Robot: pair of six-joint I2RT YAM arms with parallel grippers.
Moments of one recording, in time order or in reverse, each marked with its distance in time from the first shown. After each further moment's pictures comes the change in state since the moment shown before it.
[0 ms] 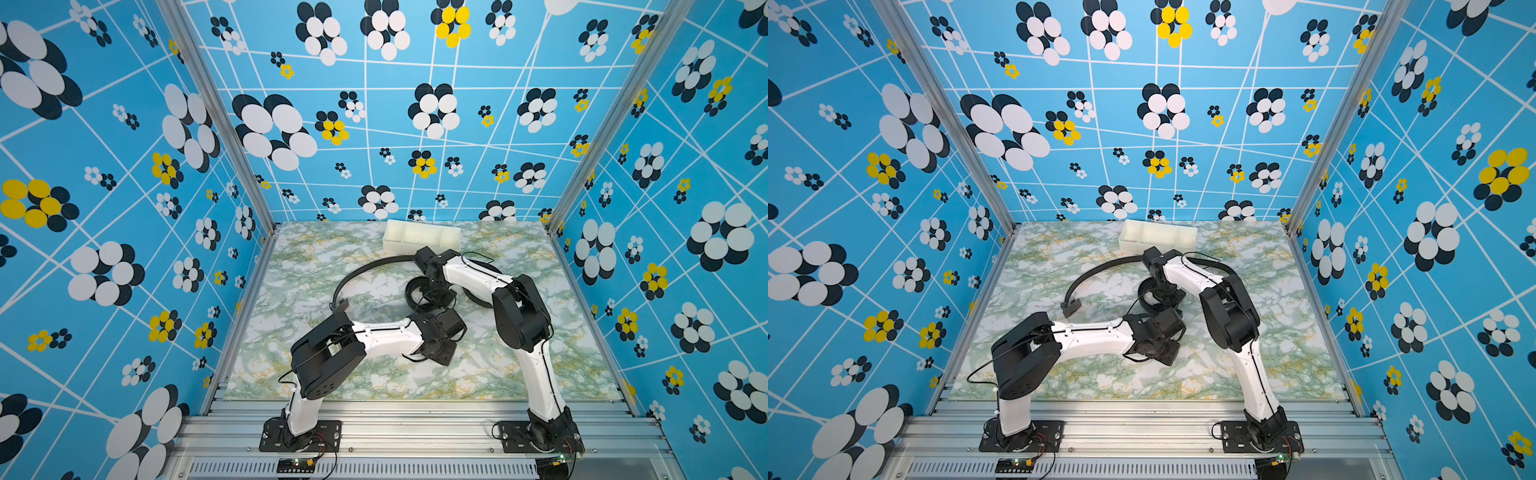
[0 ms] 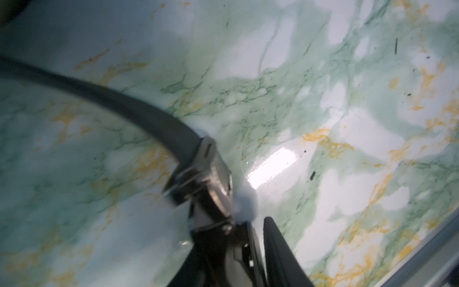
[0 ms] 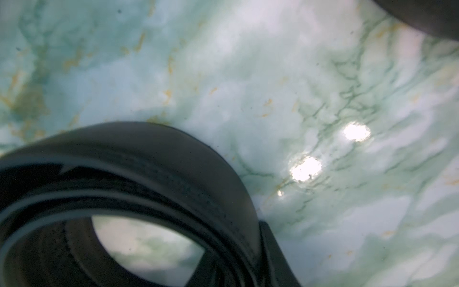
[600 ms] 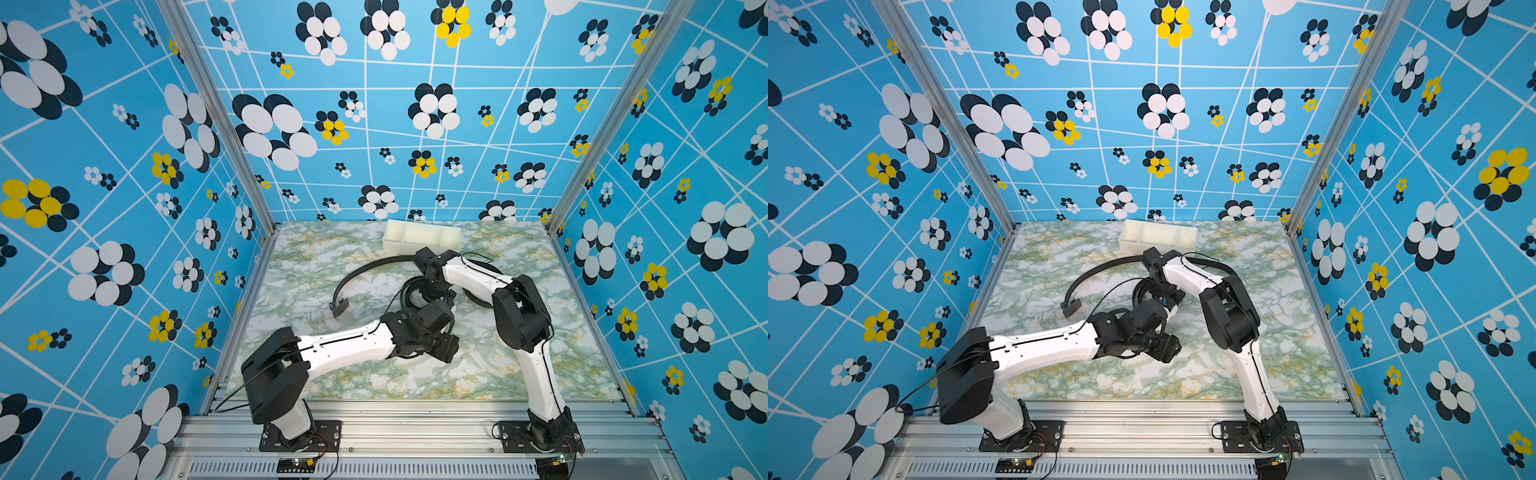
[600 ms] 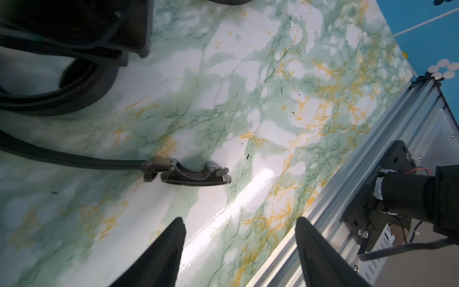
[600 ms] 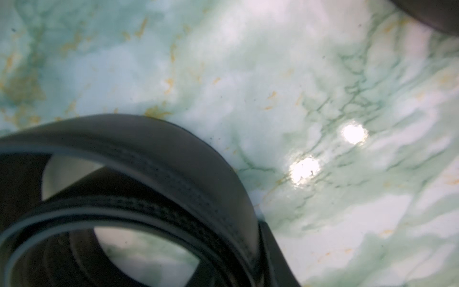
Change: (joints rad) left arm 0.035 -0.393 -0.125 -0.004 0.027 0.017; right arm 0.006 -0.002 -0.004 0.000 -0.002 -0.017
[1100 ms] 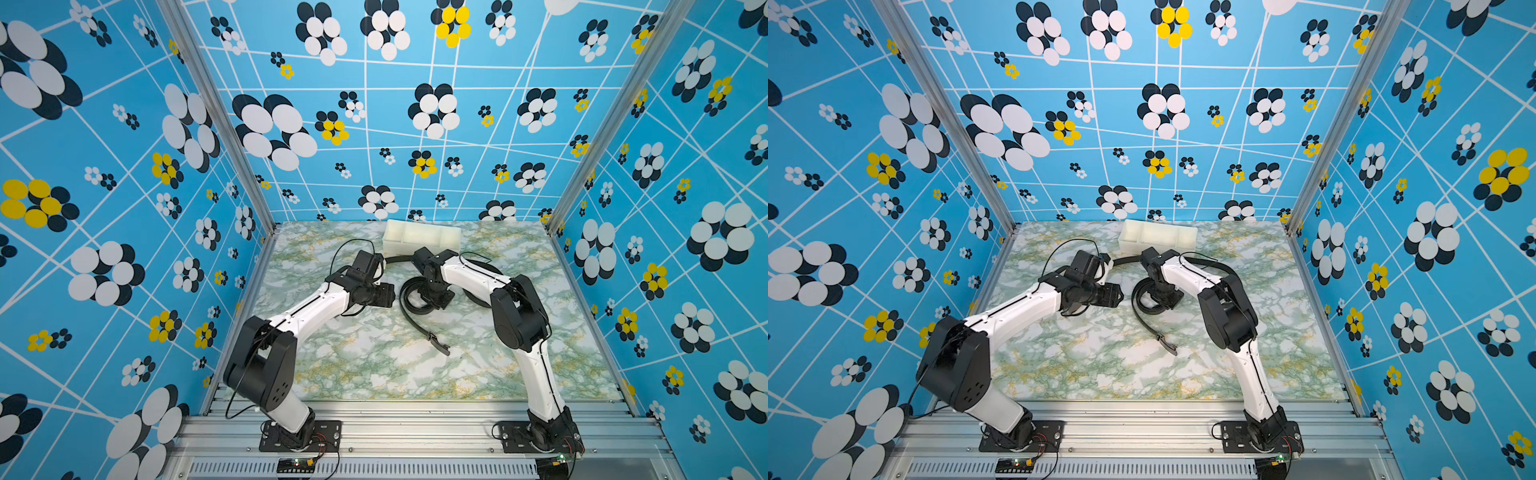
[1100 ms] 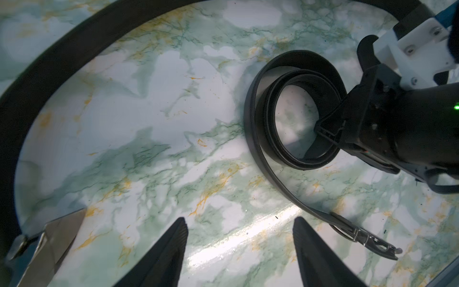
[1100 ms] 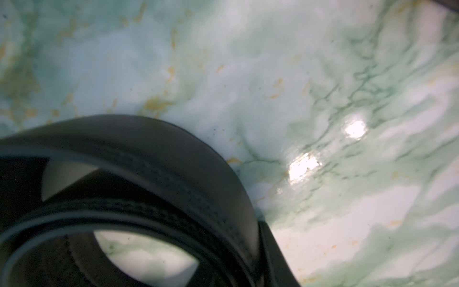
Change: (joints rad) left arm 0.571 0.130 0.057 -0.048 0.136 0.246; right arm 0.005 0.021 0.040 -0.029 -0.018 0.020
